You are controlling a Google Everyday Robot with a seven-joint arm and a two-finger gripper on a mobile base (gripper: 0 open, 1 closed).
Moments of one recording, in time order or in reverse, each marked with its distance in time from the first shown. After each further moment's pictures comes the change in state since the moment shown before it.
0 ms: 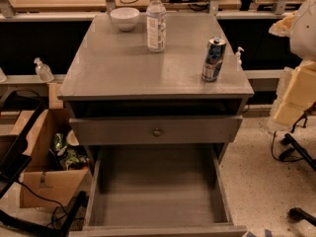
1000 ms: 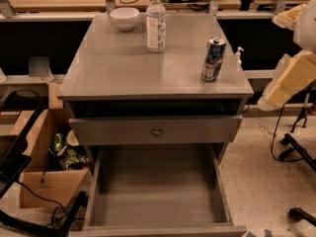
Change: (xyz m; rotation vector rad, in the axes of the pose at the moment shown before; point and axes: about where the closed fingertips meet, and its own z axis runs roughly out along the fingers) arm 0.001 -0.042 0.014 0.073 -0.188 0.073
